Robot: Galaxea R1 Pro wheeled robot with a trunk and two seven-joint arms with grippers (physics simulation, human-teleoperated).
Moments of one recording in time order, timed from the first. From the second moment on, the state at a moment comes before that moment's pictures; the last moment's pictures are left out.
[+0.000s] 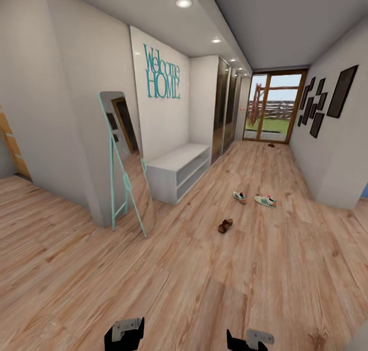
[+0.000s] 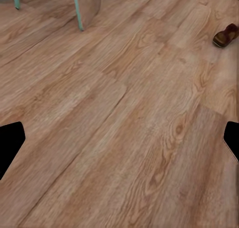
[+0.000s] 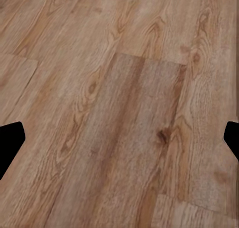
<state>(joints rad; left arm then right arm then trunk) -0.23 -0.07 -0.01 -0.46 0.11 -0.42 0.00 -0.23 0.09 -0.10 -0.44 -0.04 -0.27 -0.03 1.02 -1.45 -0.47</state>
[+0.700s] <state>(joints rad) -0.23 -0.07 -0.01 -0.46 0.11 -0.42 0.00 -0.23 0.09 -0.10 -0.44 -0.04 -0.27 -0.03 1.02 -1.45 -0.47</state>
